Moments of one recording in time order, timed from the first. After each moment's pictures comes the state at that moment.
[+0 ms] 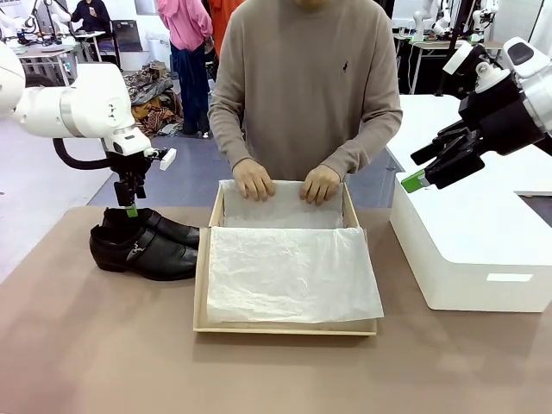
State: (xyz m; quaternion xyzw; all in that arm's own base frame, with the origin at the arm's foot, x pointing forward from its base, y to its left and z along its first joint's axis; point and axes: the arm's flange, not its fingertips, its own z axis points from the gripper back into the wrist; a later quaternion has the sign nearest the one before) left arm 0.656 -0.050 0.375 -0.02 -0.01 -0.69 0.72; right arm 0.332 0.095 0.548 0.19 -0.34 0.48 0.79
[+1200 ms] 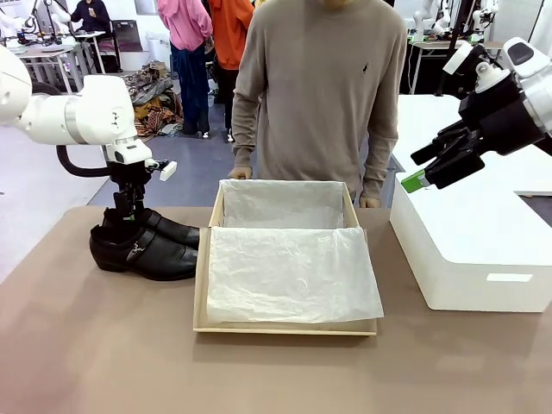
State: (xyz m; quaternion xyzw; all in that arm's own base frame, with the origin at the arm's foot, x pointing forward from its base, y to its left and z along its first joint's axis) left arm 0.650 -0.050 0.349 -0.05 0.03 -0.69 0.72; right arm 0.332 0.095 0.548 0.19 -0.34 0.48 0.79
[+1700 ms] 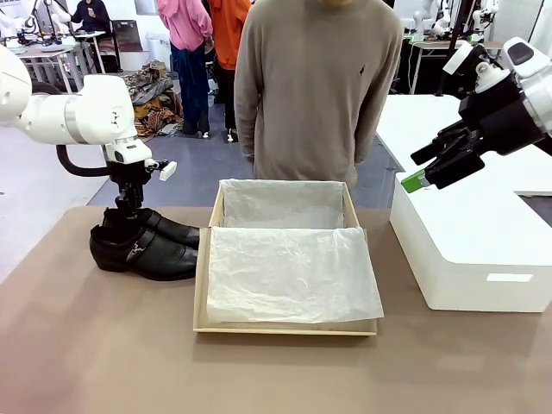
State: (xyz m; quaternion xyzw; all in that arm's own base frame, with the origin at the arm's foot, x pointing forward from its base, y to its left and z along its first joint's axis) left arm 0.650 -0.049 0.350 -0.05 0.03 -0.69 0.72; right arm 0.332 0.095 0.548 0.19 -0.34 0.48 0.79
